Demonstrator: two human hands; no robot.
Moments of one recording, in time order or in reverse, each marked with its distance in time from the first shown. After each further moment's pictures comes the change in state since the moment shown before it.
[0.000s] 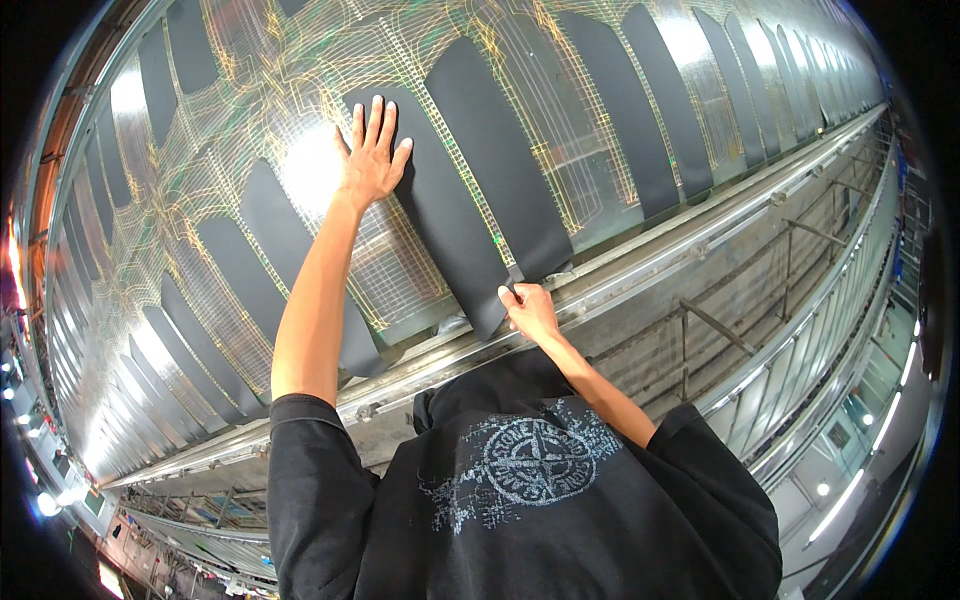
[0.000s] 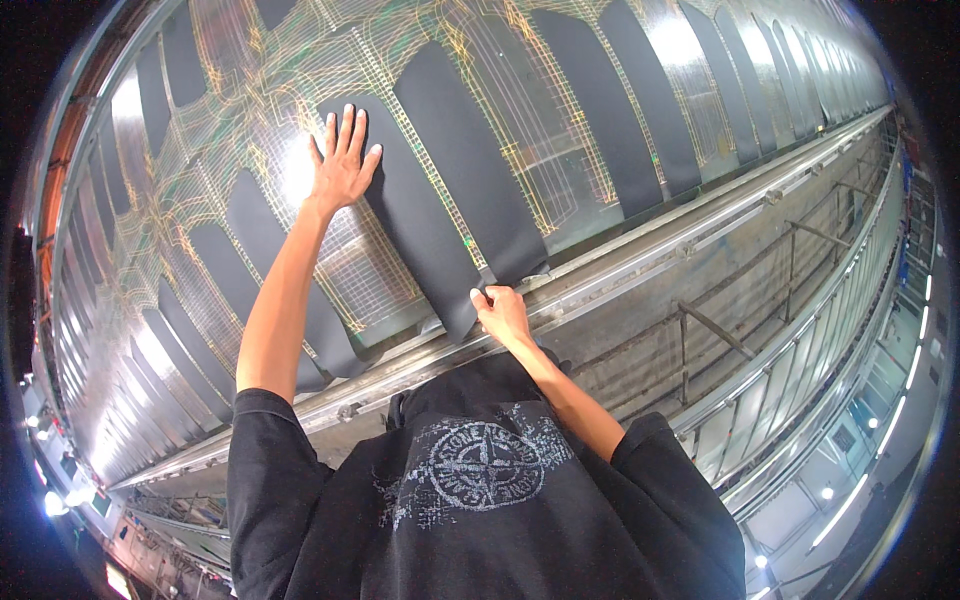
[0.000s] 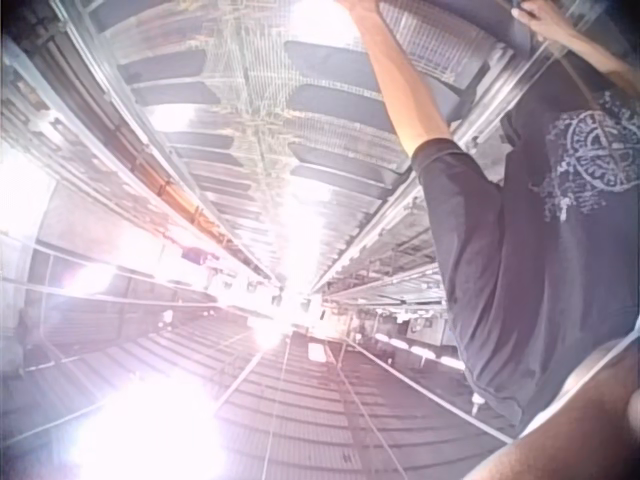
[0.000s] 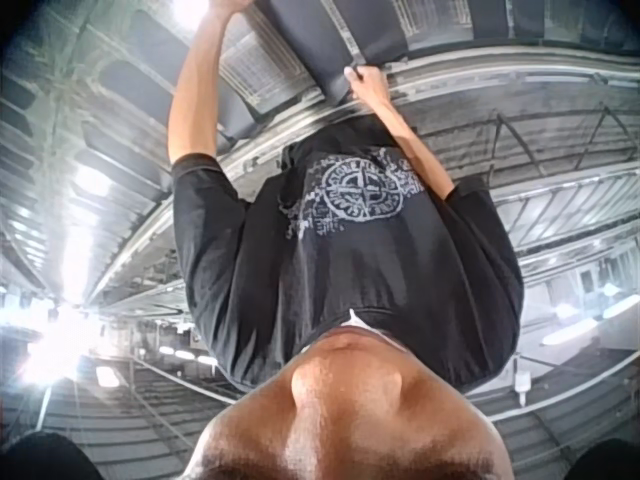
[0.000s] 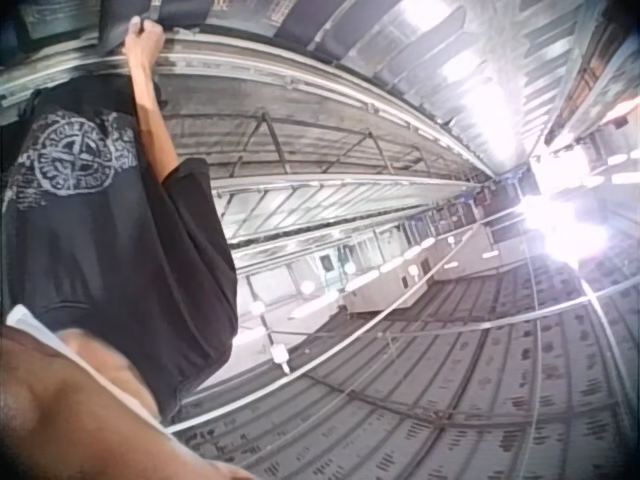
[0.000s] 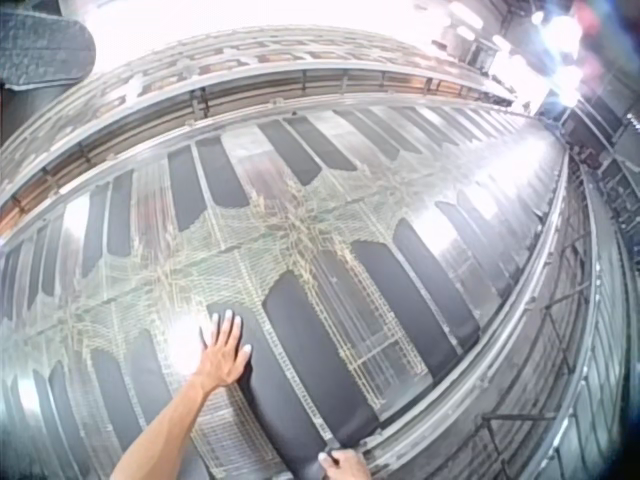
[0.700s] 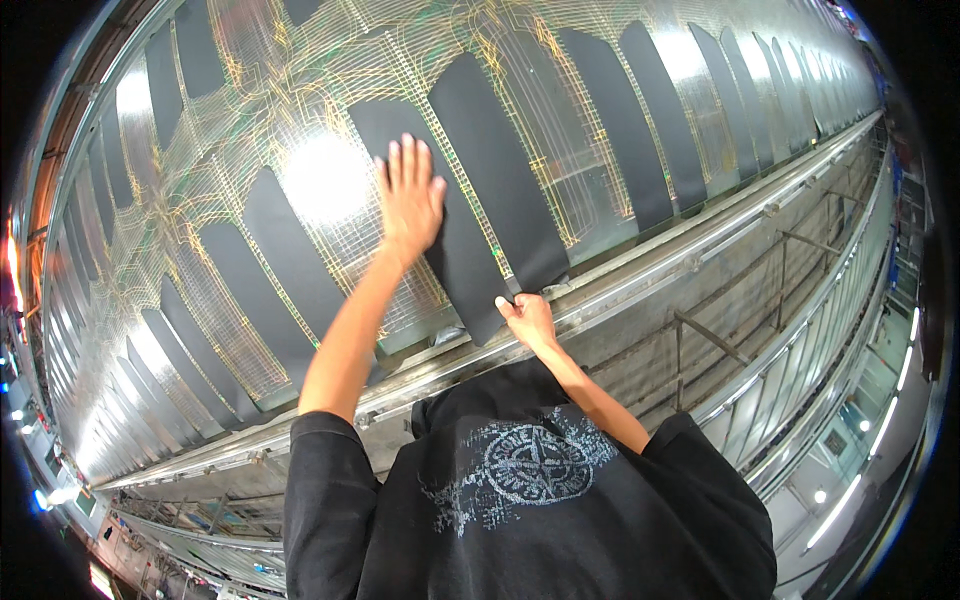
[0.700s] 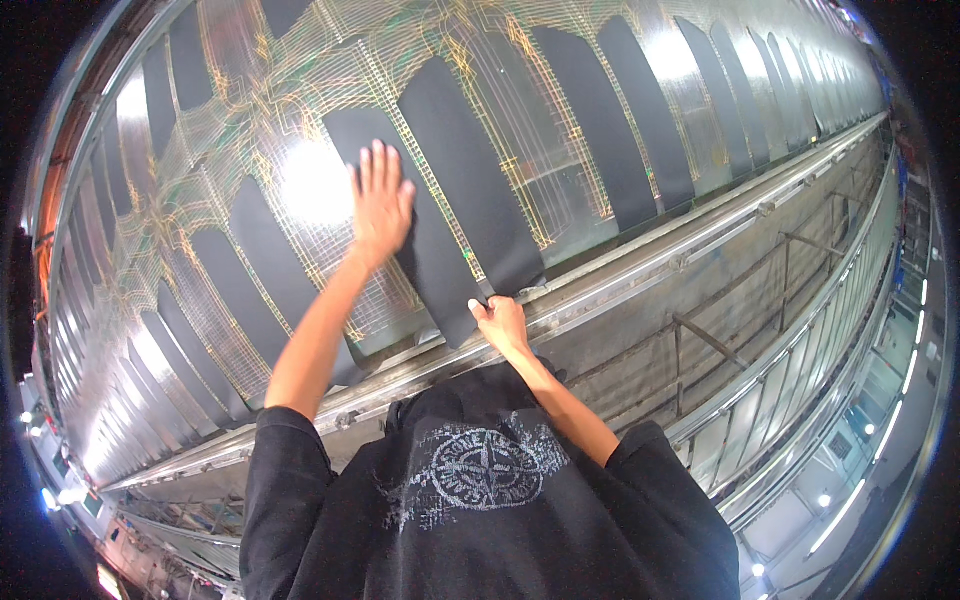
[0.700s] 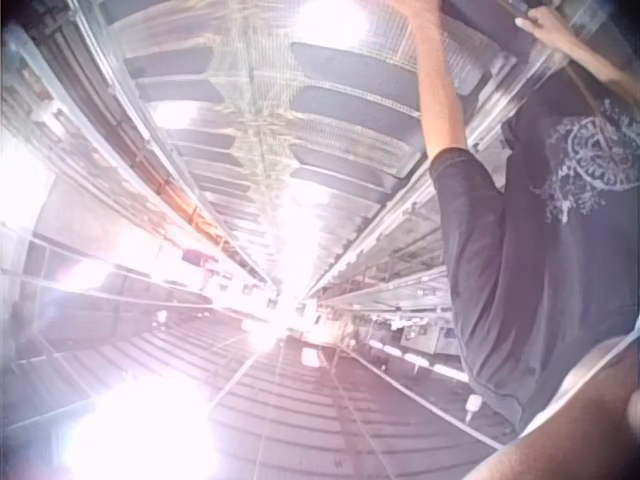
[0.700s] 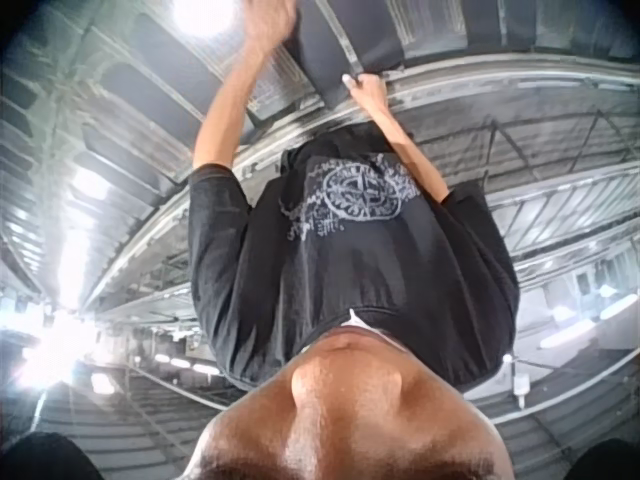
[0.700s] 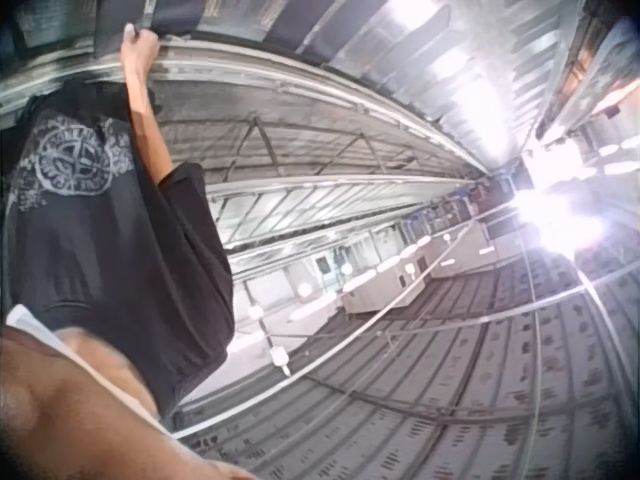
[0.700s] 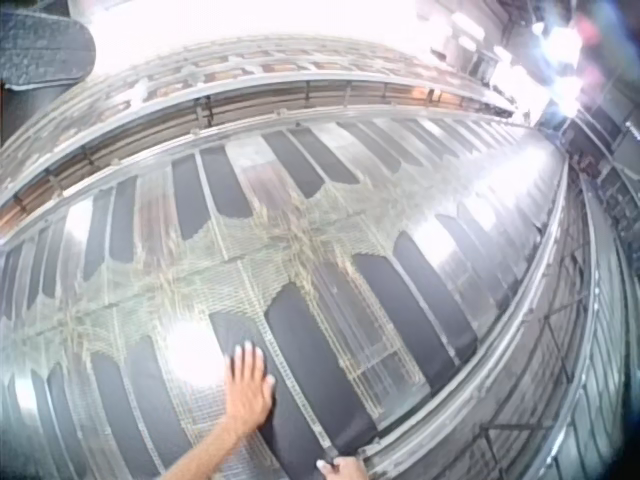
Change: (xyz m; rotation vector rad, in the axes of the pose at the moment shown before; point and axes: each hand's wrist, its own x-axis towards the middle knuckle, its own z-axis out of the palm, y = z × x) left_hand -0.043 0.076 0.014 -0.070 0.210 0.025; right_hand 0.008 0.012 0.003 -0.187 0.120 -0.035
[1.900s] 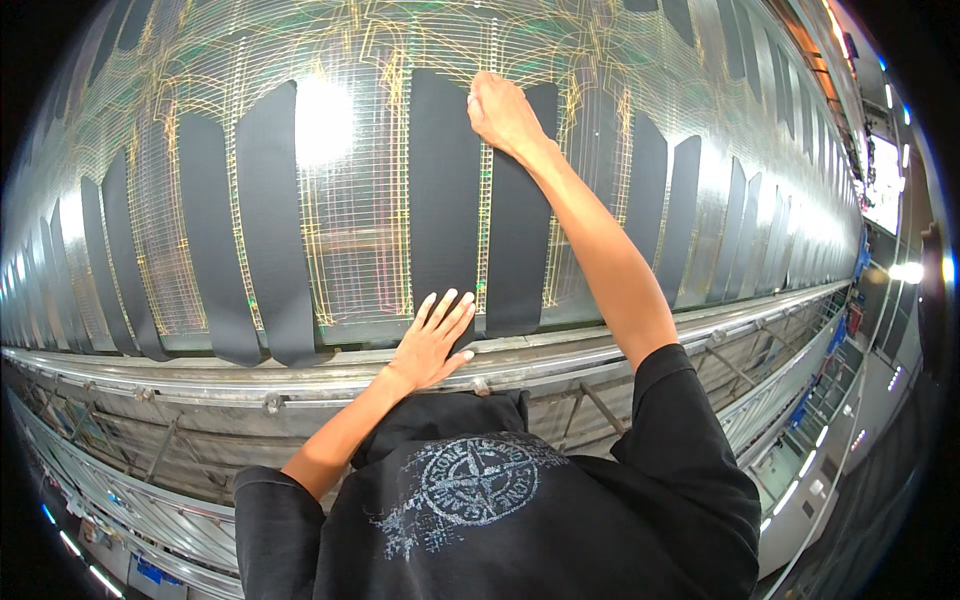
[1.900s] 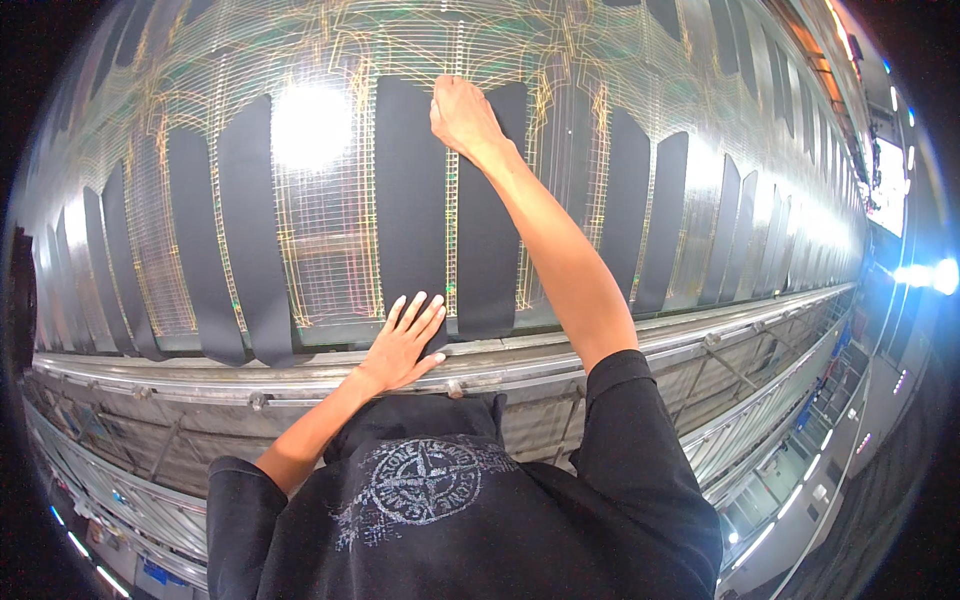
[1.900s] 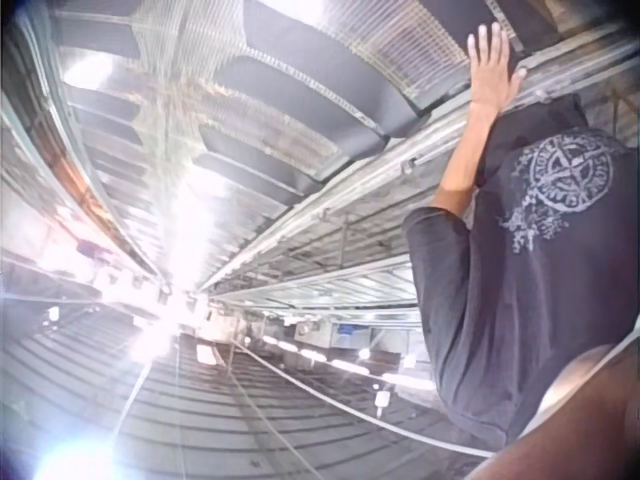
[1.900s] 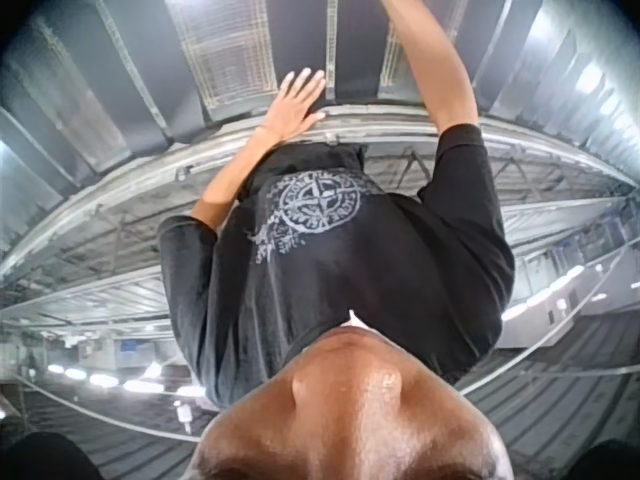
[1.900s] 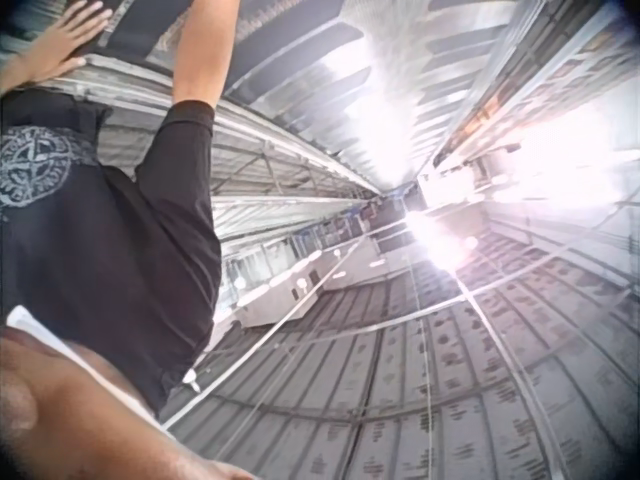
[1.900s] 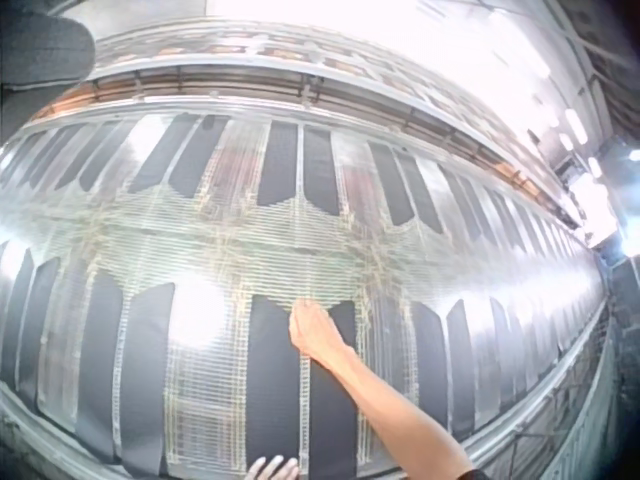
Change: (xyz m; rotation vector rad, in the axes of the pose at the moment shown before) left_hand -0.174 0.118 -0.013 -0.338 -0.366 0.051; right_hand 0.266 -0.303 -0.039 -0.583 0.025 -1.168
